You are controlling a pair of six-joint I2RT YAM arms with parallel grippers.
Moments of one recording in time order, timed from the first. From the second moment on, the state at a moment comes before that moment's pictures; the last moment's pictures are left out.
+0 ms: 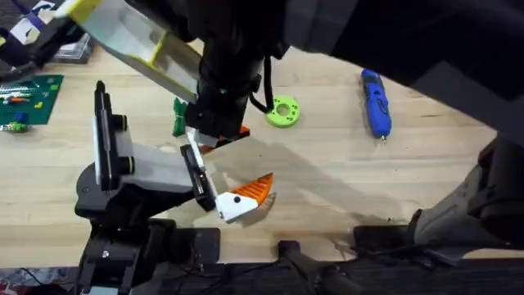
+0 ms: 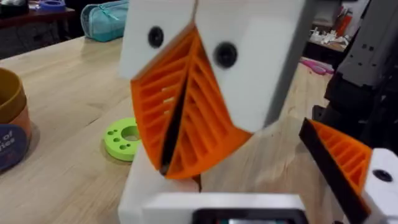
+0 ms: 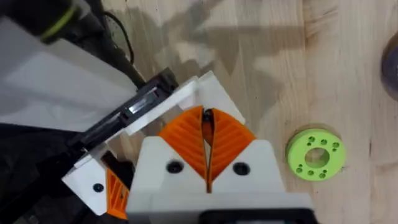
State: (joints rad) left arm -0.08 0.01 0.01 -0.10 1.08 -0.07; right arm 1.02 1.92 1.98 -1.34 -0.20 -0.30
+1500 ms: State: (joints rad) left arm -0.07 0.01 0.01 -0.10 1.08 -0.06; right arm 0.92 1.74 1.98 -1.52 -0.21 -0.31
